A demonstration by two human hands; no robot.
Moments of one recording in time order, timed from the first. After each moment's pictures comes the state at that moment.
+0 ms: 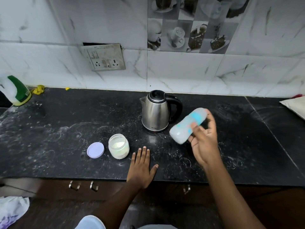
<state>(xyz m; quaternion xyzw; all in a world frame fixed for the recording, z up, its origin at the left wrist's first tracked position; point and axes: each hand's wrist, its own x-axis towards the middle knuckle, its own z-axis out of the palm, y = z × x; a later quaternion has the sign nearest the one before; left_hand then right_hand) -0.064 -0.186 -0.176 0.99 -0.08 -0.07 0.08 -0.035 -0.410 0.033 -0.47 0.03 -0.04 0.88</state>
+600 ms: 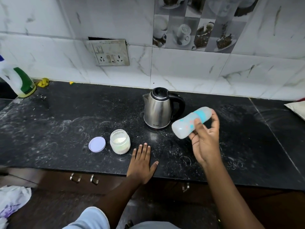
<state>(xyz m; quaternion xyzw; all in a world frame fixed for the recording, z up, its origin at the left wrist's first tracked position) -0.067 -0.187 -0.172 0.99 -0.08 -0.07 0.08 -0.037 -0.406 0.037 -0.45 0.04 -0.04 0.89</state>
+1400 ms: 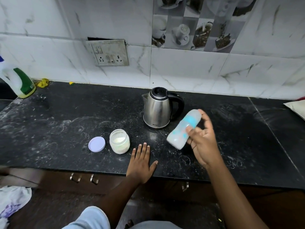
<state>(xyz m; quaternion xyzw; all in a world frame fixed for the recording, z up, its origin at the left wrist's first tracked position) -0.067 -0.187 -0.171 0.99 -0.08 -0.07 0.08 -0.041 -0.416 0.030 -0.53 0.01 0.01 0.85</state>
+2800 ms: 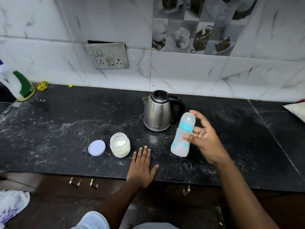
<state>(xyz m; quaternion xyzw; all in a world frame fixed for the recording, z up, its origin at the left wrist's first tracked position) -0.067 -0.185 -0.173 0.99 -0.08 -0.06 0.08 -0.023 -0.434 0.039 -0.64 -0.10 0.08 0.76</state>
